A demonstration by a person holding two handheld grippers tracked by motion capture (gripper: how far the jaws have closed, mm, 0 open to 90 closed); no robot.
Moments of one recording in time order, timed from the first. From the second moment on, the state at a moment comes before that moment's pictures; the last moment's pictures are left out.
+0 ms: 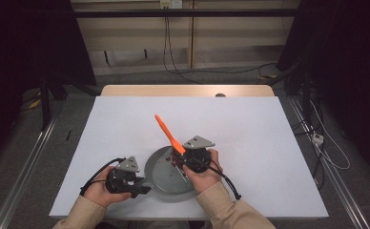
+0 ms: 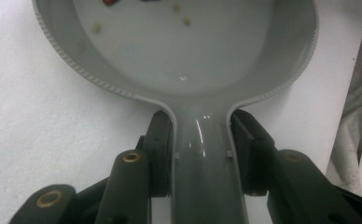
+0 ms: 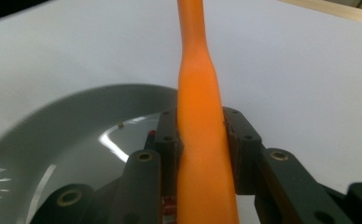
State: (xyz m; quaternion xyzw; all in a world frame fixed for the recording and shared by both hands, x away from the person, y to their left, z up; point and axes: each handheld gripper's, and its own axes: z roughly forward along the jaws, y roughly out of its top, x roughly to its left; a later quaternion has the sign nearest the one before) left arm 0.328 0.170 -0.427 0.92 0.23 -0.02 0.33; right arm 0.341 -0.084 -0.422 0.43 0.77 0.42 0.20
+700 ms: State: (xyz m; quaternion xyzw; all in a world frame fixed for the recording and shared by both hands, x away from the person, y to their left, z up) left arm 0.330 0.173 -0.428 0.92 0.22 -0.01 0.33; right arm 0.361 -0.116 -0.403 0.42 0.76 0.44 0.23
